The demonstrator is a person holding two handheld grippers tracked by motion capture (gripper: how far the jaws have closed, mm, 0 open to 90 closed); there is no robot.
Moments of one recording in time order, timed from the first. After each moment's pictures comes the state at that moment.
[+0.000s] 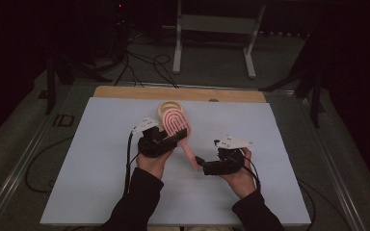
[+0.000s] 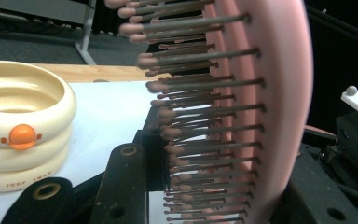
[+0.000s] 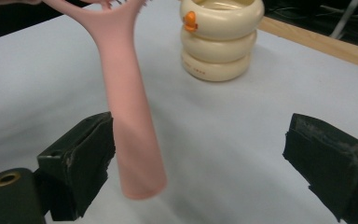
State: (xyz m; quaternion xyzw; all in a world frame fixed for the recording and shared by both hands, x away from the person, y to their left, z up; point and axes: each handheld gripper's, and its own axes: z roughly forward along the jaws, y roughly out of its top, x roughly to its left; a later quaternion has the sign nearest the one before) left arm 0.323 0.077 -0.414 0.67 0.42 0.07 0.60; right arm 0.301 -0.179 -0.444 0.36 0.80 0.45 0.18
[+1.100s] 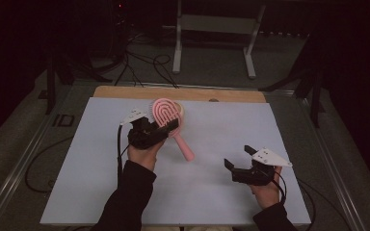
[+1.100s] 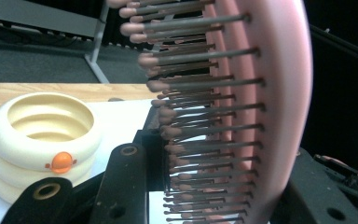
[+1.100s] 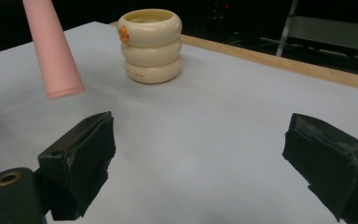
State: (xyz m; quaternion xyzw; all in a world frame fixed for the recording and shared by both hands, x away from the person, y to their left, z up) left arm 0.333 0.100 -0.392 0.66 0.43 0.09 0.61; right arm 0.271 -0.259 -0.462 0.39 0.73 0.50 0.26
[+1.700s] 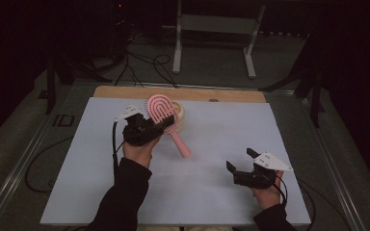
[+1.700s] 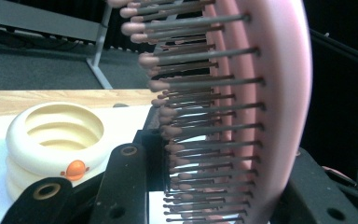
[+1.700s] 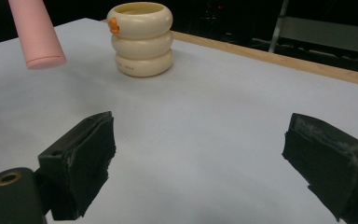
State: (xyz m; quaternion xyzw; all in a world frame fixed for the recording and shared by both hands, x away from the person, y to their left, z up) left arm 0.337 0.111 -0.385 0.65 0.43 0.09 0.62; right arm 0.266 -0.264 -0.473 0.40 0.73 0.49 0.27
